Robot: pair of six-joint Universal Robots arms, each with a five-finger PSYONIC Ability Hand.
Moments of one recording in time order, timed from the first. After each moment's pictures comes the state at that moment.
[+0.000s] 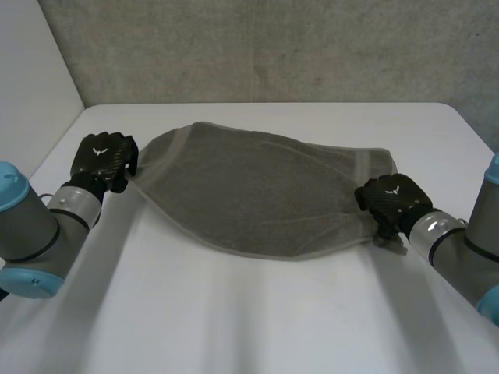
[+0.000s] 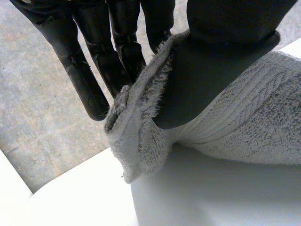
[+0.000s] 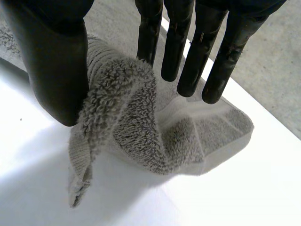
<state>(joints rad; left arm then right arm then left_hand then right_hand) 4.56 -2.03 -1.71 3.75 -1.33 3.32 1.79 -1.16 1.68 -0.13 1.31 2.62 1.21 1.22 1.22 1.22 0.87 0.63 0.65 0.63 0.62 0.42</state>
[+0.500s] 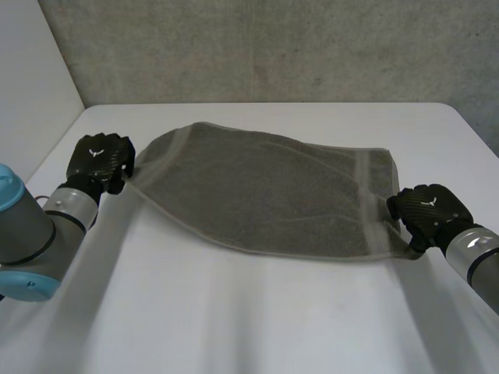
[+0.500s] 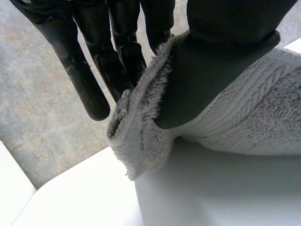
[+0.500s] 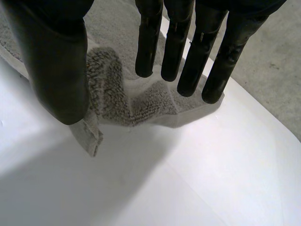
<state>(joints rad) 4.57 -2.01 -1.74 3.75 -1.34 3.32 1.65 -1.31 1.88 -0.17 1.28 2.58 1.21 1.22 1.22 1.22 0.87 0.63 0.65 0.63 0.63 0.47</state>
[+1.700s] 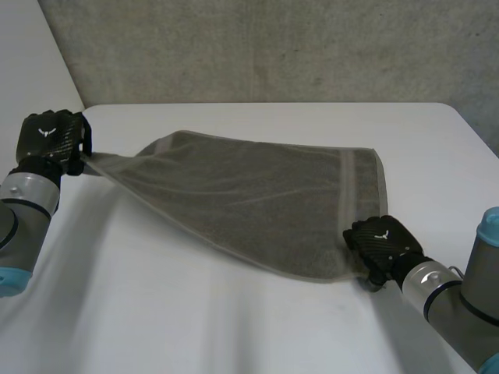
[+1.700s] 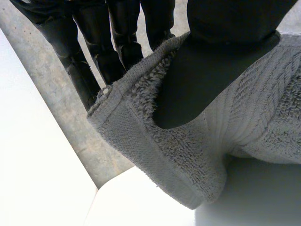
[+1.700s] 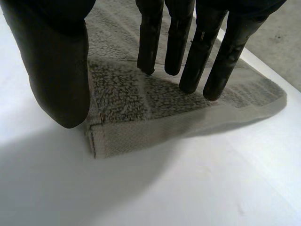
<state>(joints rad) 4.64 -1.86 -1.79 3.74 -1.41 3.32 1.81 -1.22 1.95 -0.27 1.29 2.62 1.21 1.22 1.22 1.22 0.87 0.58 0.57 0.59 0.59 0.40</state>
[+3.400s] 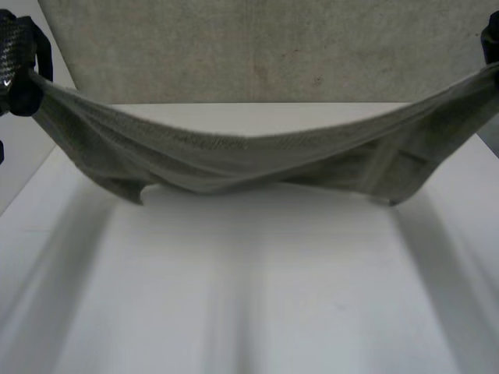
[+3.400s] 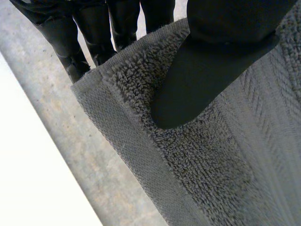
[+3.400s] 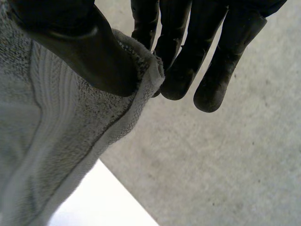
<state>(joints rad) 4.63 -1.41 -1.77 3.52 -1.36 3.32 1.53 -1.76 1.49 0.17 1.14 2.75 1.21 1.22 1.22 1.22 0.87 1.33 1.32 1.34 1.33 1.16</state>
